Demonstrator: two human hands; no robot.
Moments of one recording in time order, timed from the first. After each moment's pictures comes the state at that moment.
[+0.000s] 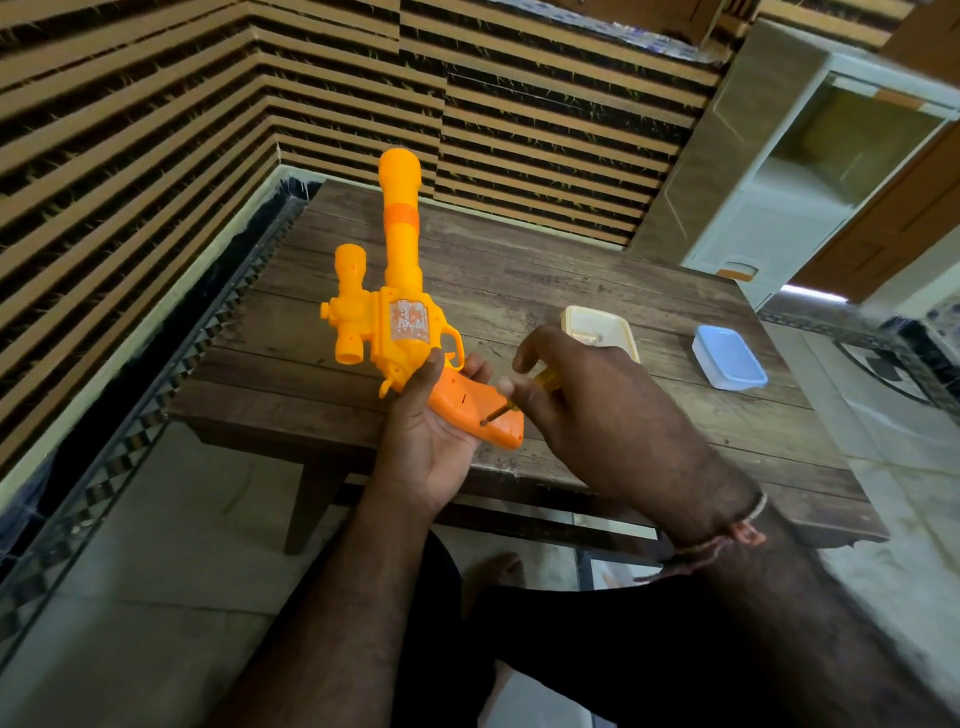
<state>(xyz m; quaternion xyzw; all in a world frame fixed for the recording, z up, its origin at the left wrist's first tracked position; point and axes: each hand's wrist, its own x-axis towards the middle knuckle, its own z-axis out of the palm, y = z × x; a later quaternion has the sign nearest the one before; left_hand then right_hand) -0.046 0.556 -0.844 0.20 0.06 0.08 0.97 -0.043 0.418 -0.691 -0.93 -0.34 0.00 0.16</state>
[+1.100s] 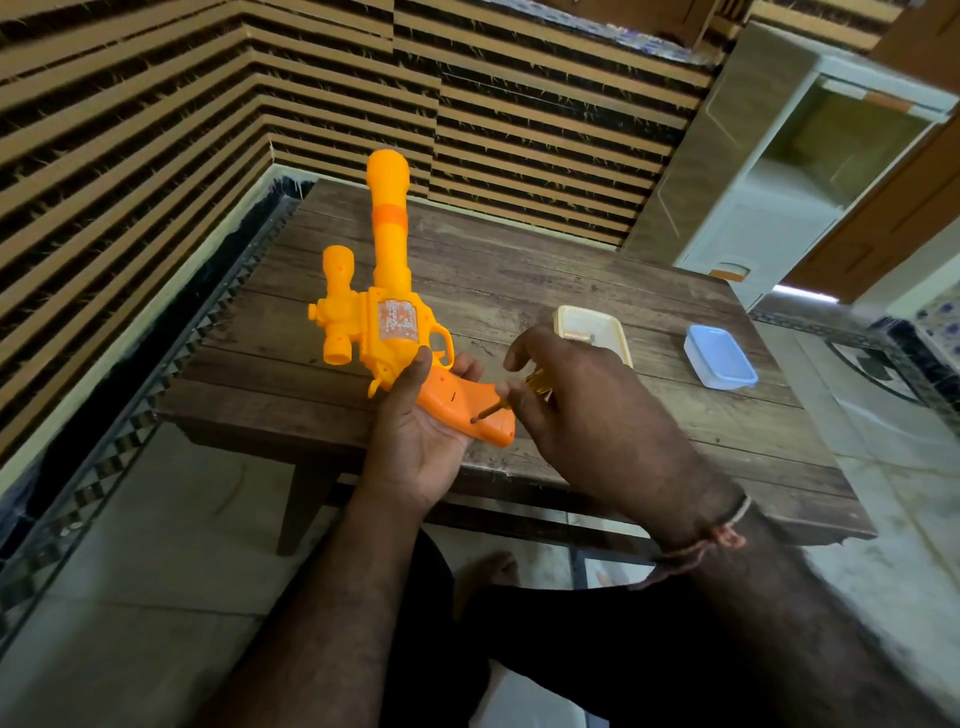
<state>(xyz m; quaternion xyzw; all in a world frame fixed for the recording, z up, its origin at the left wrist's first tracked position) -0.047 0.556 -0.844 0.18 0.08 0.09 0.98 -0.042 0.416 -0.695 -0.92 -0.35 -0.01 0.17</state>
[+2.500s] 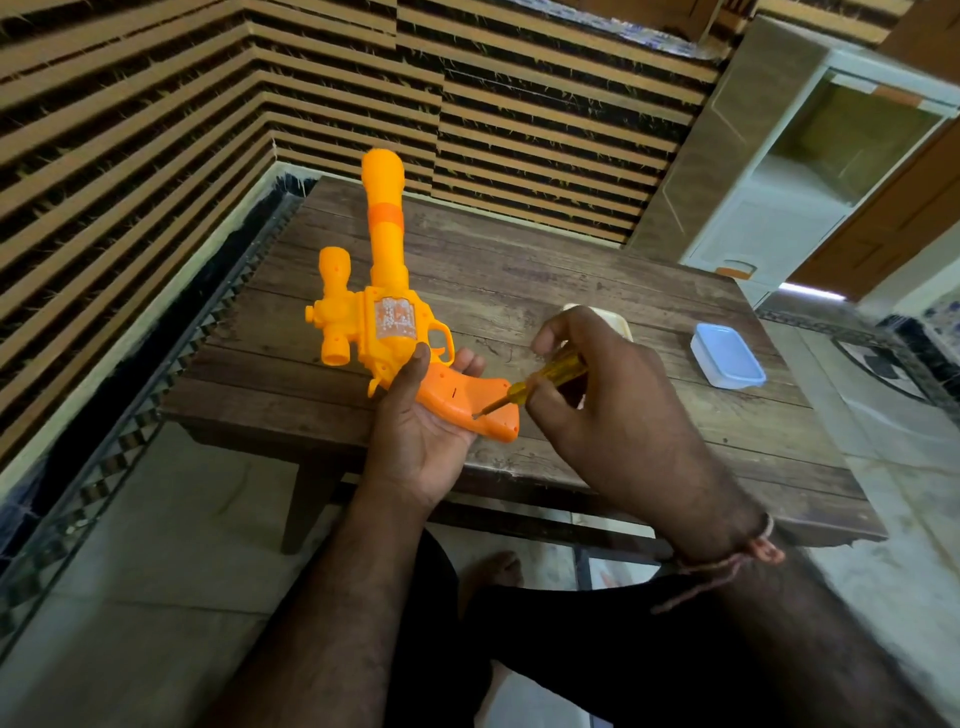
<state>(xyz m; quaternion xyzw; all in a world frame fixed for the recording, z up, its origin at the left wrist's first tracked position) -0.051 0.555 -0.831 0.16 0.10 0.11 0.98 -0.041 0.410 -0.699 -0.89 -0.32 -0.05 0.31</state>
